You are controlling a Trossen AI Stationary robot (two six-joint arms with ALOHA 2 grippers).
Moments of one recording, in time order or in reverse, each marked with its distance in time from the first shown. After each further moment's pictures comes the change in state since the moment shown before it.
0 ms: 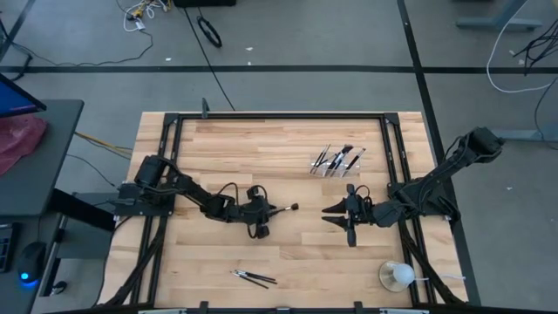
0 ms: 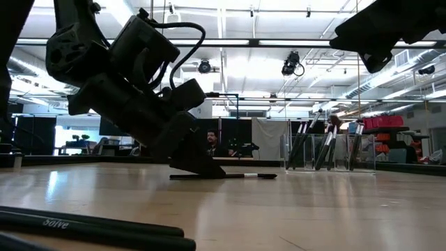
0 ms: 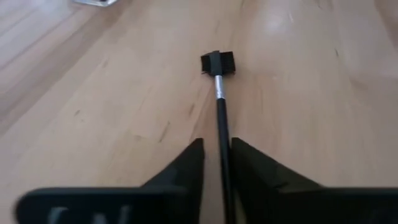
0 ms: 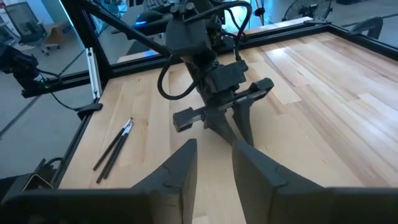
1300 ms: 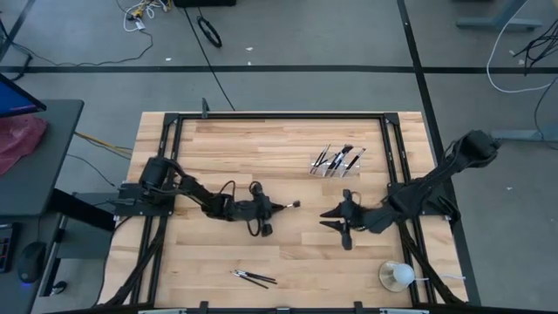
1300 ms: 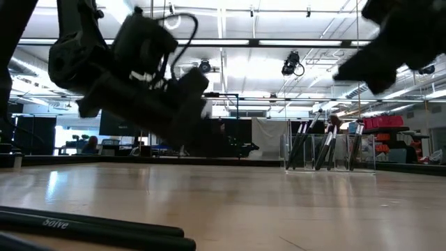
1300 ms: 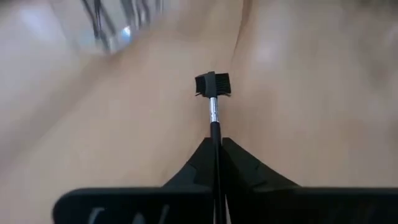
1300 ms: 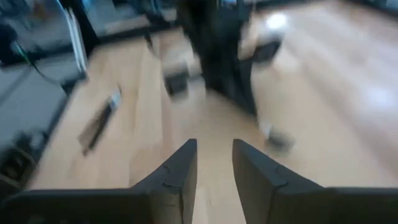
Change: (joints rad) left arm 0.005 0.022 0.001 0.245 0.007 0.076; right arm 0.000 0.115 -0.017 0.011 -0.016 0.068
